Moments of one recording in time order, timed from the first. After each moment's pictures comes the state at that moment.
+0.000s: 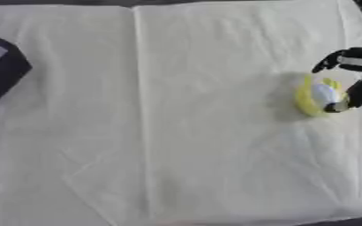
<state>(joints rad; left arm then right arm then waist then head) -0.64 0.85 -0.12 -1.55 -0.06 0.37 0.16 -0.39 -1.05 0.12 -1.34 0.45 -0.16 0.56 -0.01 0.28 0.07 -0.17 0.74</state>
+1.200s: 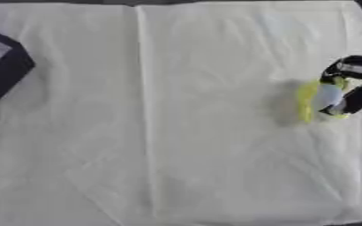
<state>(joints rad) -0.63 0.85 -0.12 -1.55 -0.06 0.36 0.16 -0.33 -1.03 0.07 -1.41 0.34 -0.07 0.52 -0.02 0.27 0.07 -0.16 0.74</state>
